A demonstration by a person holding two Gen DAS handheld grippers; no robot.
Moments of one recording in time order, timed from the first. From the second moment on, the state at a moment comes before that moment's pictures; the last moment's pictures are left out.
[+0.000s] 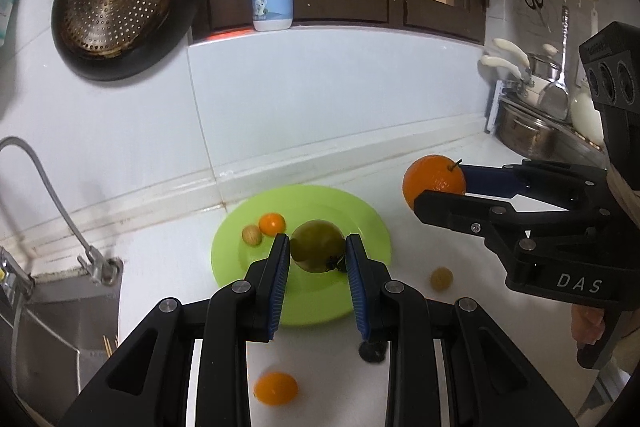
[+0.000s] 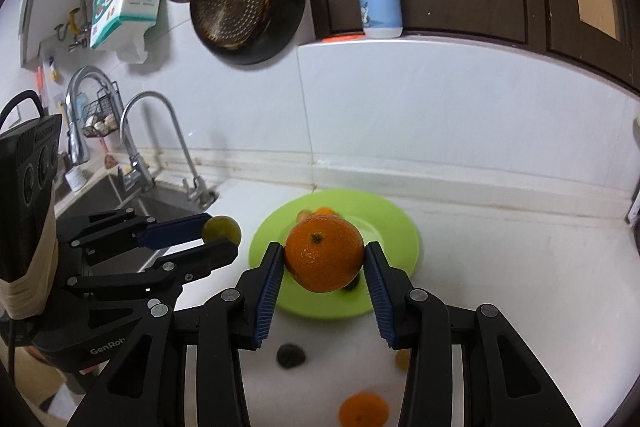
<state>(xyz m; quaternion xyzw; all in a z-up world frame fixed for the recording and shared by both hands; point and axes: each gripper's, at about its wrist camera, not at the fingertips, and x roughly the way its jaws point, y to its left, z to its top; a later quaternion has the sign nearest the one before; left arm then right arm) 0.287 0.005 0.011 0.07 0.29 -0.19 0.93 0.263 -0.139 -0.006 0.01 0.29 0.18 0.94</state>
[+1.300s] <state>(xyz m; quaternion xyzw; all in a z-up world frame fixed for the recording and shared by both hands) 0.478 -0.018 -0.069 0.07 0.42 -0.19 0.88 0.452 -0.137 -0.087 -0.02 0.45 0.19 0.87</state>
